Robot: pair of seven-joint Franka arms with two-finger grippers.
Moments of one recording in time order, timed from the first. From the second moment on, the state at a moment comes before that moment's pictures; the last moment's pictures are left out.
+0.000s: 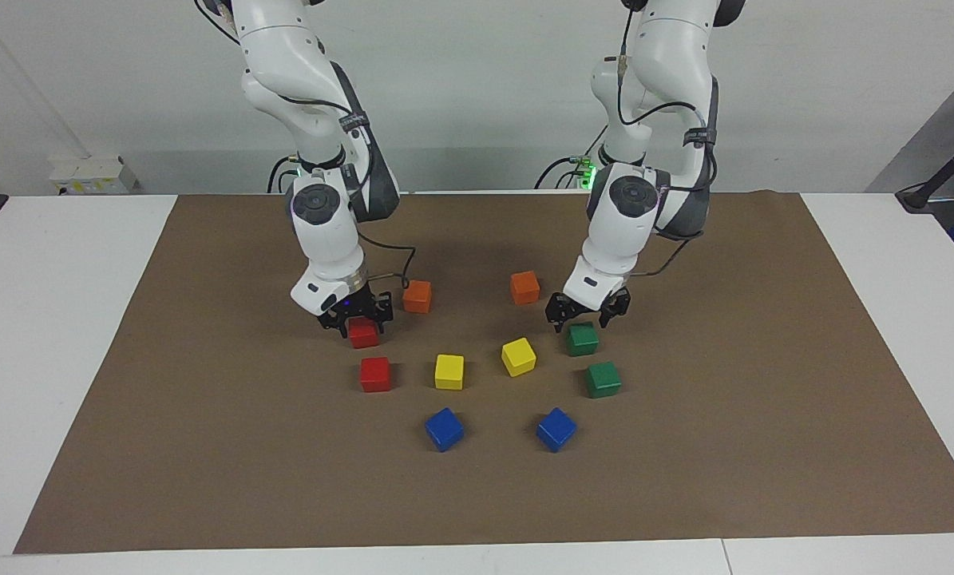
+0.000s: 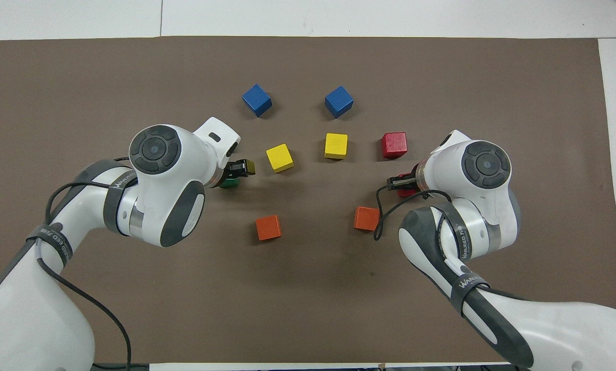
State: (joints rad) left arm -0.37 0.26 -0.07 -2.01 -0.02 2.34 -0.47; right arm 0.24 0.21 0.03 -2.16 0.01 2.44 0.15
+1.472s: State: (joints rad) left arm -0.23 0.15 -0.05 -2.03 -0.02 2.28 -0.39; right arm -0.11 0.20 0.02 -2.08 0.01 2.35 -0.15
